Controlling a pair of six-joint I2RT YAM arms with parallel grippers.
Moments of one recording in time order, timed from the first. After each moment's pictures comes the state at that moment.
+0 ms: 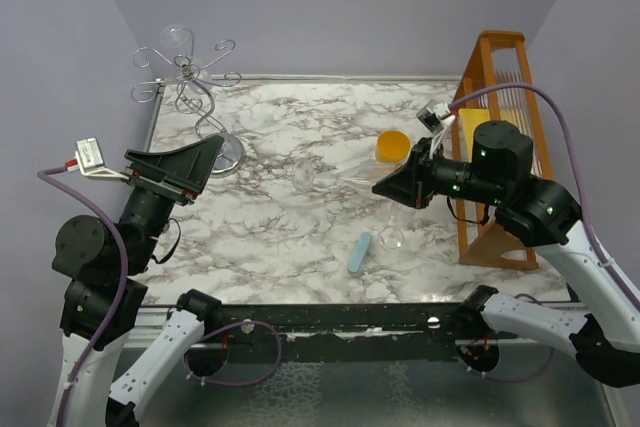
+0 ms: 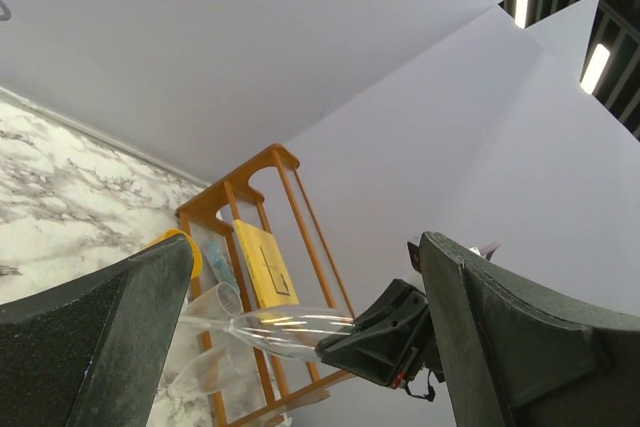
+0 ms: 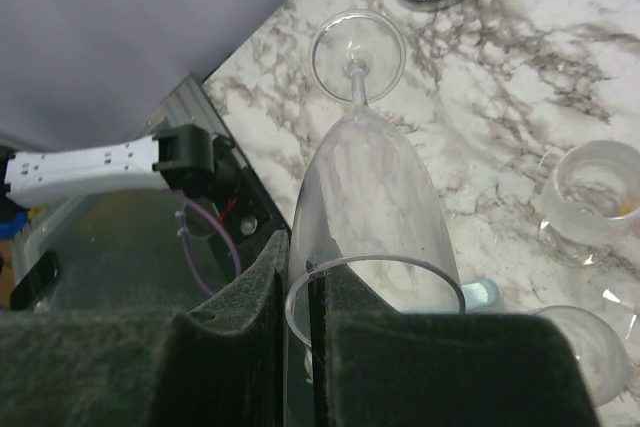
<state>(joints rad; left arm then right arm) -0.39 0.50 1.15 -0.38 -0.02 -1.06 0.72 0.96 1.33 -0.65 -0.35 0.34</state>
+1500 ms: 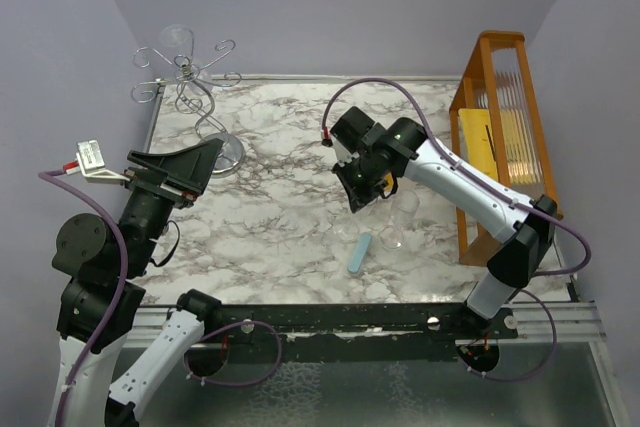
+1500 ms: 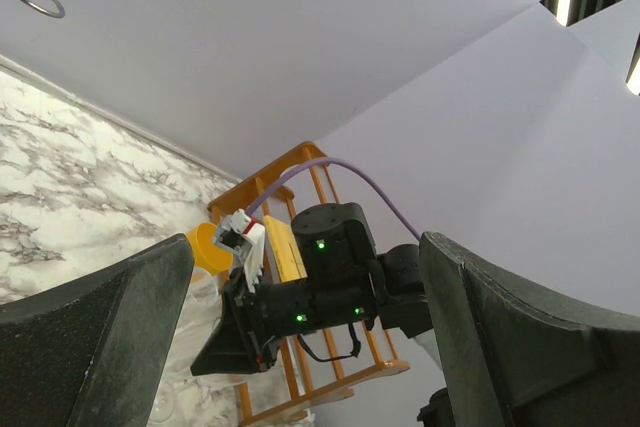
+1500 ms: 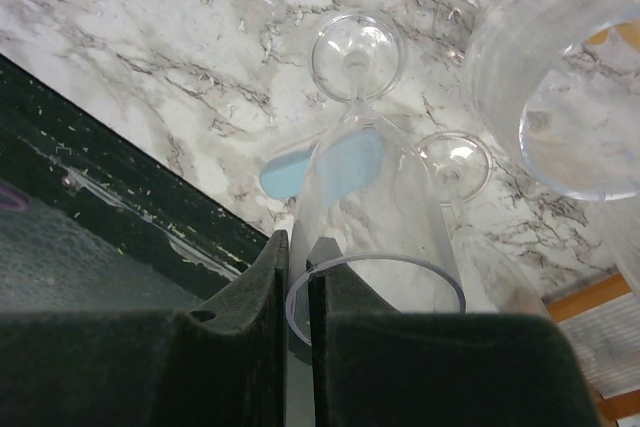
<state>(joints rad) -0.39 0.50 1.17 -0.47 -0.05 -1.02 0.85 1.68 1.71 -1.24 -0.07 0.20</state>
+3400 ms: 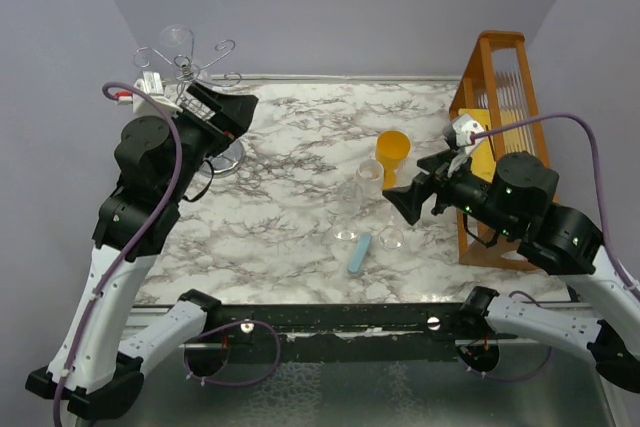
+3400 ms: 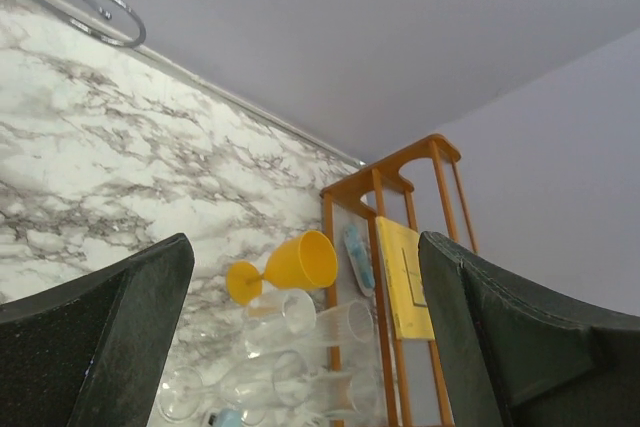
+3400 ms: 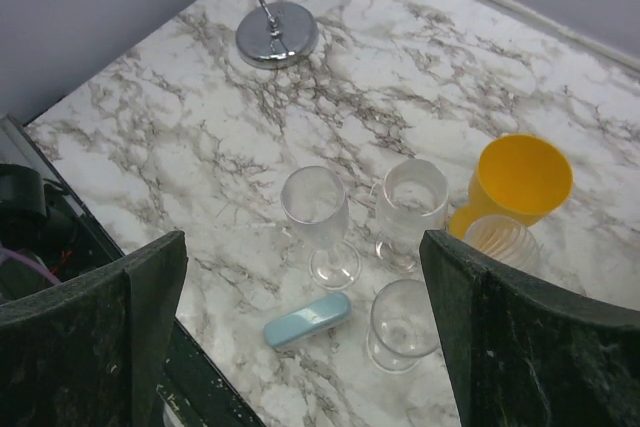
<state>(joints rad) -0.39 0.85 1.31 -0.52 -0.11 -0.89 0.88 0.86 1.29 -0.67 0.11 0.12</state>
